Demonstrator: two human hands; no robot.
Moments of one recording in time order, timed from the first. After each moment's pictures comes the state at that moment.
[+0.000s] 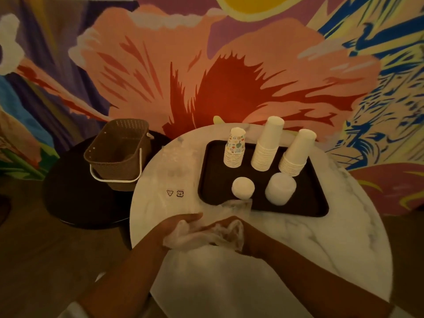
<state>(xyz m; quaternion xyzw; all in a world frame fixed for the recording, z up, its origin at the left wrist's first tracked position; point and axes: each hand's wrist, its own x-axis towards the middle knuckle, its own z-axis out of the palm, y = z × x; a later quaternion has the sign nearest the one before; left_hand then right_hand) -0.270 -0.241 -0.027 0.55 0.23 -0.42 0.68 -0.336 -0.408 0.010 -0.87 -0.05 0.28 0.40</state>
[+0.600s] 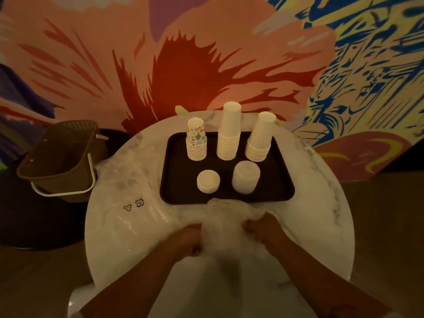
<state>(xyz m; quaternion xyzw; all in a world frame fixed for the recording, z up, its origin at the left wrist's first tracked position) -0.292 -0.355 -0.060 0.73 0.12 -0.47 0.48 -0.354 -0.536 -0.064 -0.74 0.40 0.11 0.53</state>
